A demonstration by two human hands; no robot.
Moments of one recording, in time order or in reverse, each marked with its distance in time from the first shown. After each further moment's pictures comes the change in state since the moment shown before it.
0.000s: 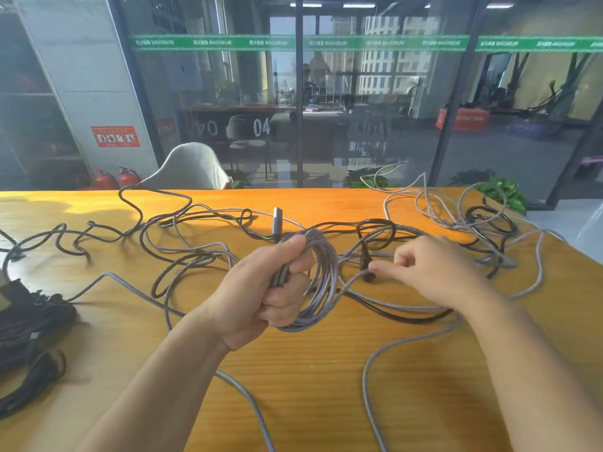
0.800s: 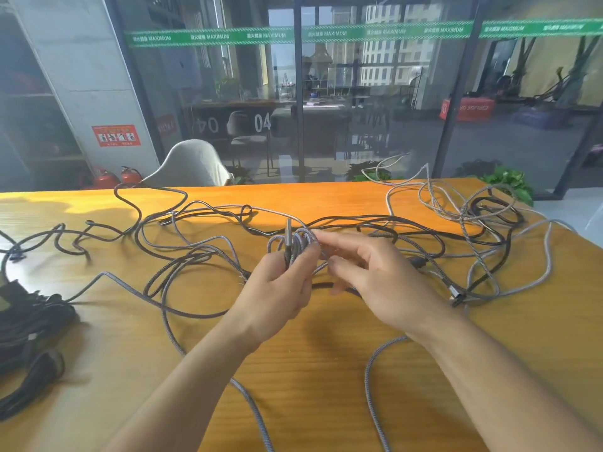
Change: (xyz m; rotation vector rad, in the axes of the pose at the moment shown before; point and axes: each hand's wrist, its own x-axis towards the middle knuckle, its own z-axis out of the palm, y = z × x) left_hand 0.012 -0.022 0.017 0.561 0.353 0.095; right_hand -0.024 -0.072 0.022 0.893 -0.124 -0.189
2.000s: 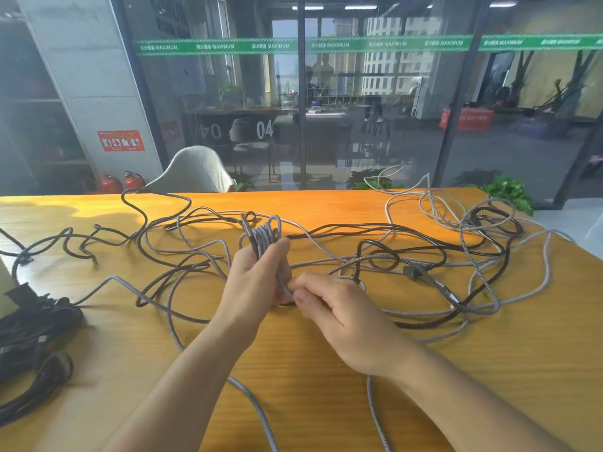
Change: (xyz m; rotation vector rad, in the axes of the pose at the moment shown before) left_hand 0.010 -0.010 -0.018 -0.251 0.289 0.002; right_hand -0.007 0.020 0.043 -0.220 -0.144 -0.283
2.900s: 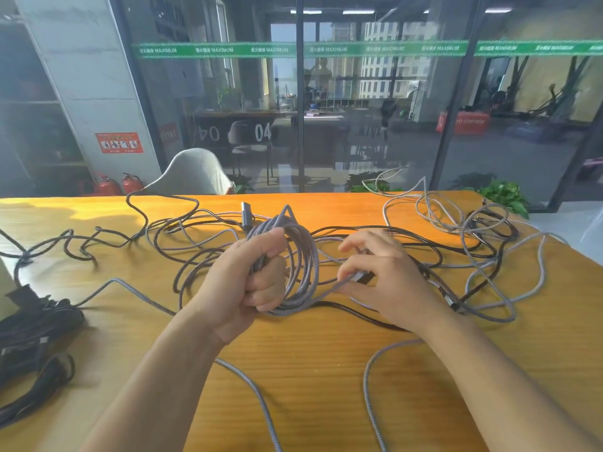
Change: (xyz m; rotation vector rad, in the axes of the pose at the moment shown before) left_hand -0.004 0.024 -0.022 -0.354 -0.373 -0.119; right_hand 0.006 0.053 -0.060 -0.436 0.218 -0.071
